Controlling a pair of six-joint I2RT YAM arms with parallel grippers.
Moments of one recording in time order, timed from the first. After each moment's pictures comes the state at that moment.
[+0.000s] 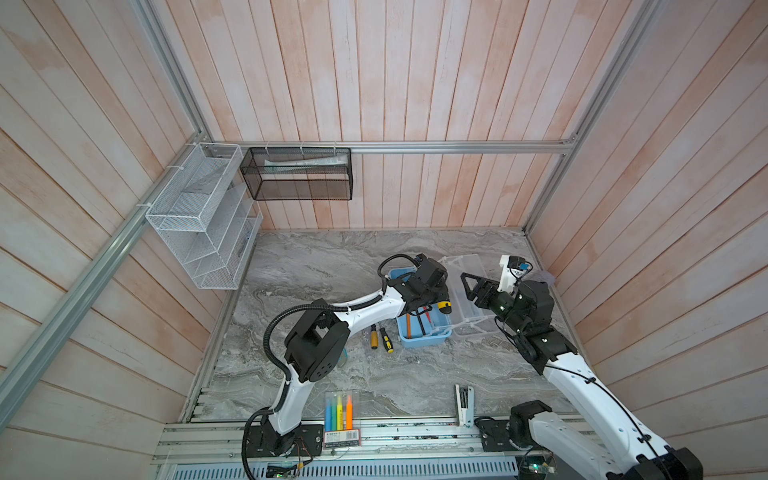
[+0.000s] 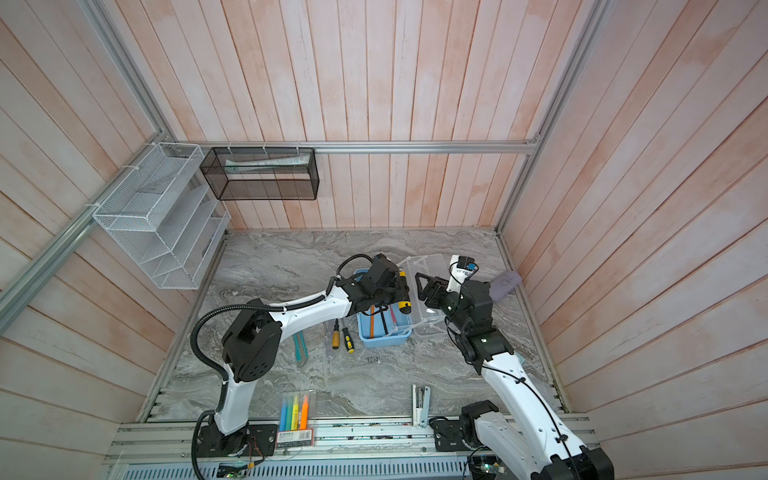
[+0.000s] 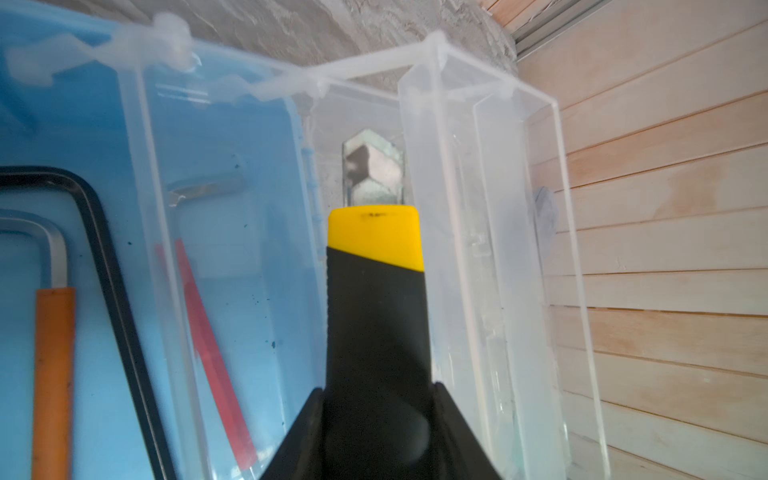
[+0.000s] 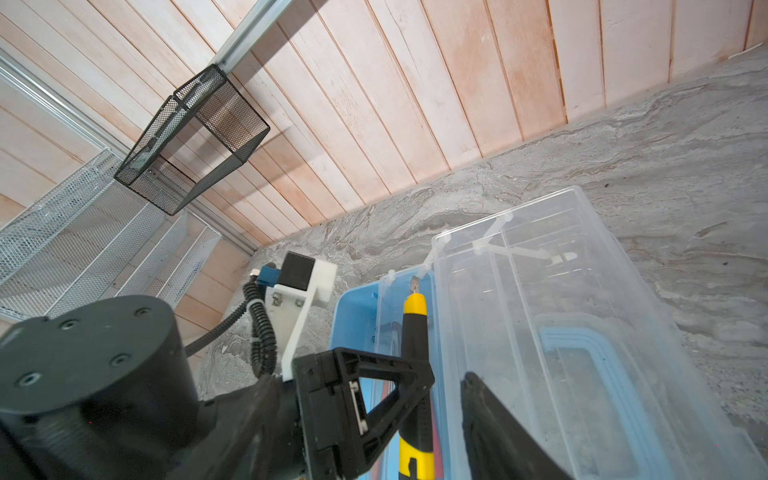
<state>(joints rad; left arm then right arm) -0.87 2.10 1.64 -0.26 0.00 -0.95 0.28 0.90 0.63 0.04 -0.20 0.60</state>
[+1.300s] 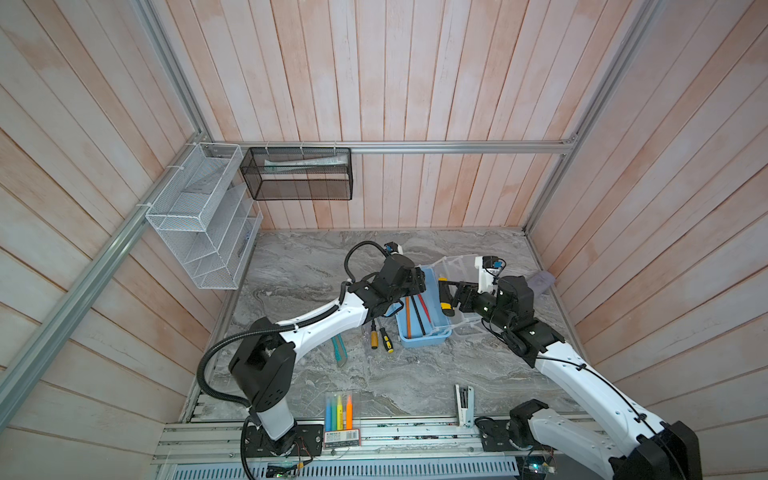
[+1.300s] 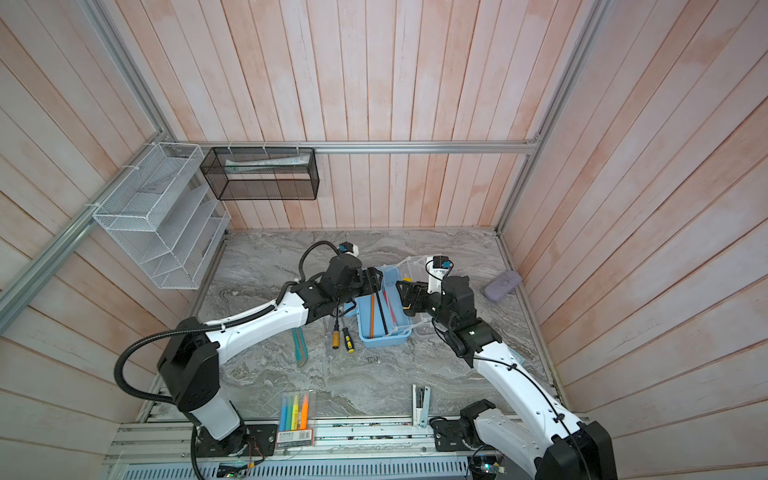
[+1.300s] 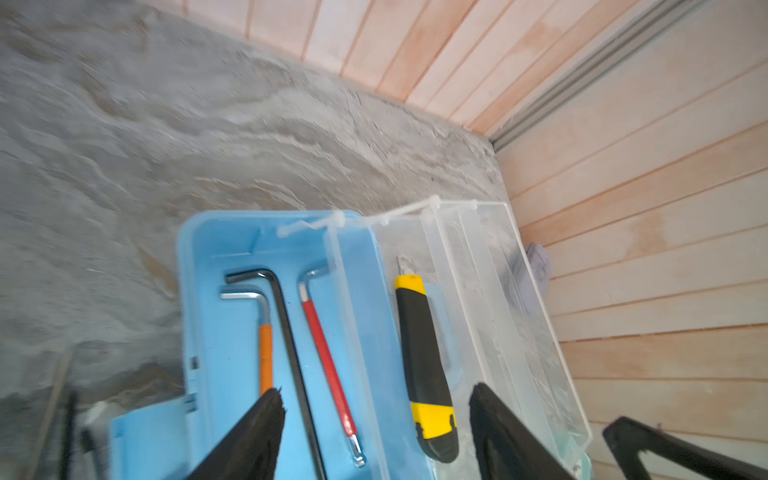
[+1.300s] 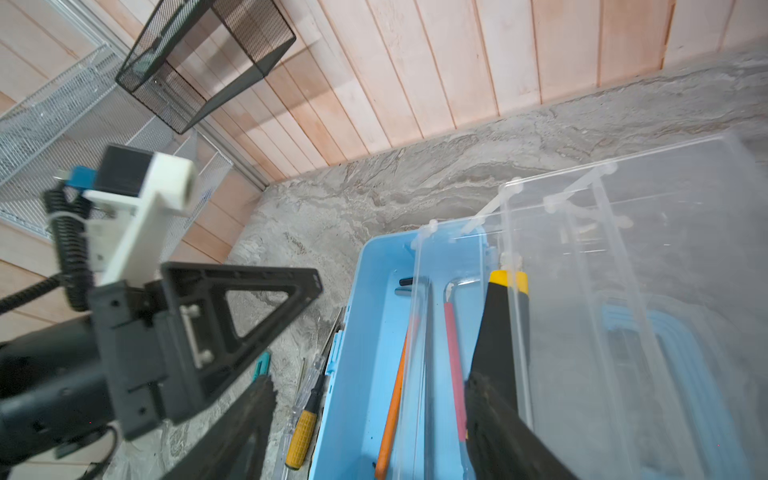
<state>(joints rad) -0.79 1.66 1.28 -0.19 -0.19 -0.76 0.44 1.01 0.70 -0.03 -0.20 0.52</state>
